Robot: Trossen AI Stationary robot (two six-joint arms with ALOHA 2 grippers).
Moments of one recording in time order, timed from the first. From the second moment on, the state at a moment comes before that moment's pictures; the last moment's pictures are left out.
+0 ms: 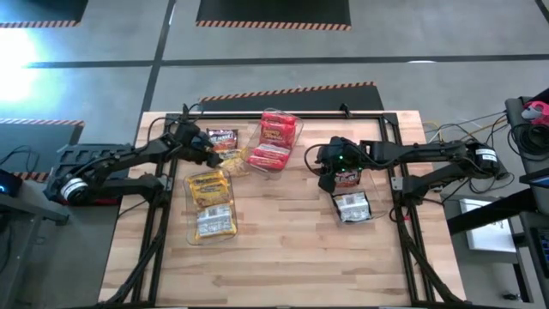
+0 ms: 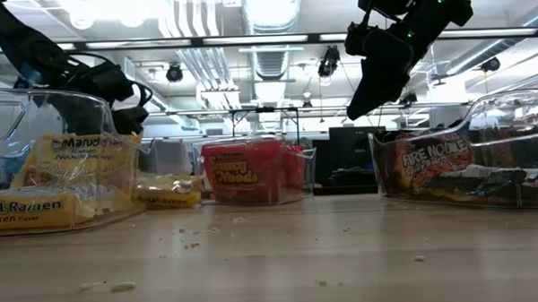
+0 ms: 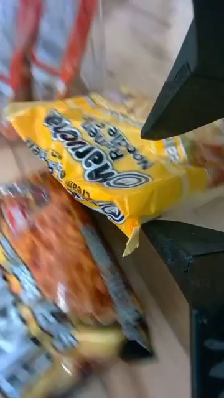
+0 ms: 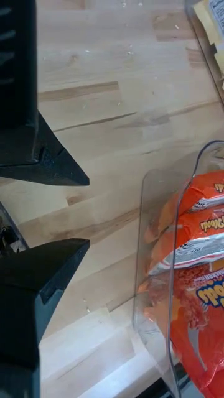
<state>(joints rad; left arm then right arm) 0.86 1.06 0.38 -0.23 0.36 -0.40 -0.18 1.26 0.83 -0.35 0.06 0.10</state>
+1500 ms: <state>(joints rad) 0.86 1.39 0.38 0.15 0.59 -0.52 -0.18 1.26 0.80 -0.33 0.05 0.12</state>
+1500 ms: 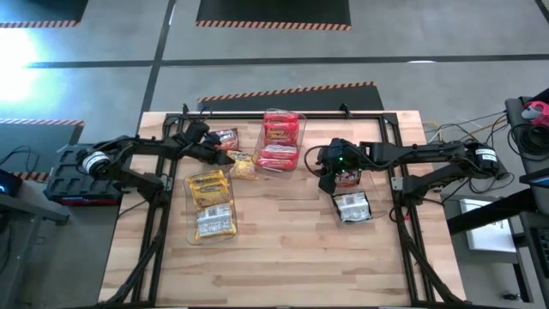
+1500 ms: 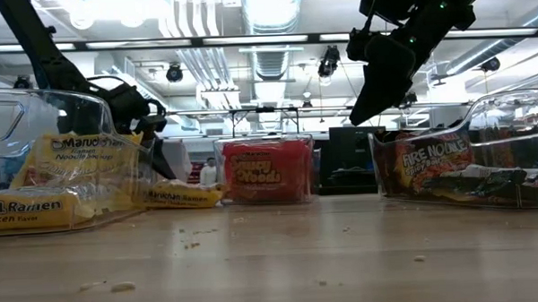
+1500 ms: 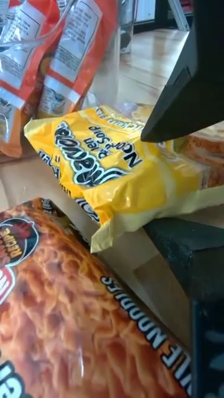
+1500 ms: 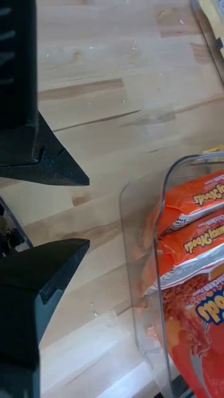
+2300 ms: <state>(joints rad) 0.86 1.37 0.38 0.15 0.61 -0.52 -0.18 1.26 0.80 -0.33 0.05 0.12</state>
